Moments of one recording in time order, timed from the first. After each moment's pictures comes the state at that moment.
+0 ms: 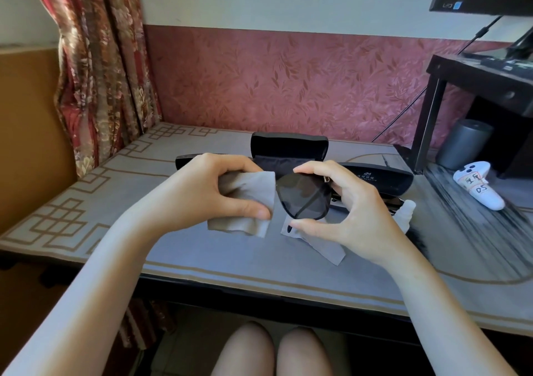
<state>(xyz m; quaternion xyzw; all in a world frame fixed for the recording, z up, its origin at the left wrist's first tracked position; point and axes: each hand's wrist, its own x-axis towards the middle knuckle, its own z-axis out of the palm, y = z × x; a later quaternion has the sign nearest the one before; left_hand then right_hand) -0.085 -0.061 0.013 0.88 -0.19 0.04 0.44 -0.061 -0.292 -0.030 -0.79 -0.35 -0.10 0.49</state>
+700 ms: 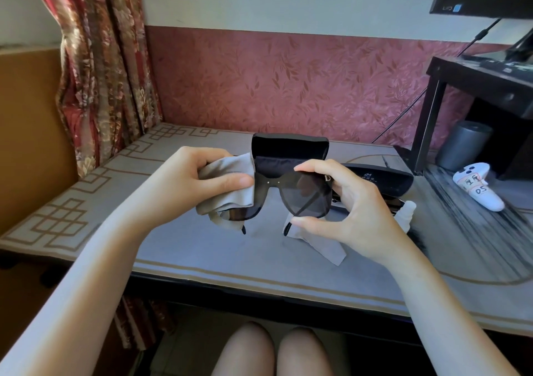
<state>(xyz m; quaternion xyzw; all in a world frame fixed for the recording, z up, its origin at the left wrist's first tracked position) -0.082 -0.040 0.010 0.87 -0.13 0.08 0.46 -0.059 -0.291 -0.029 -0.78 -0.34 -0.08 0.51</state>
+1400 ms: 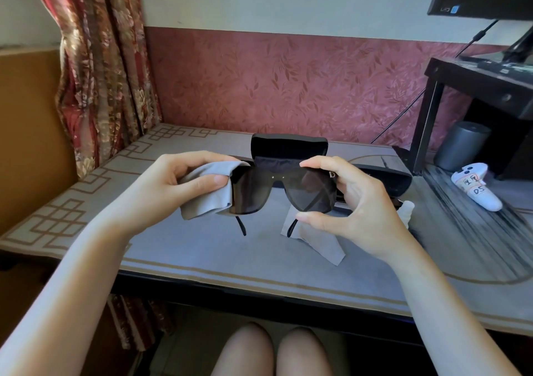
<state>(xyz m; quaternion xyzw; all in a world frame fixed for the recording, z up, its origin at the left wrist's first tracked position) -0.088 -0.024 0.003 0.81 -0.20 0.05 0.54 -0.057 -0.295 -0.027 -0.77 -0.34 -0.10 0.54</state>
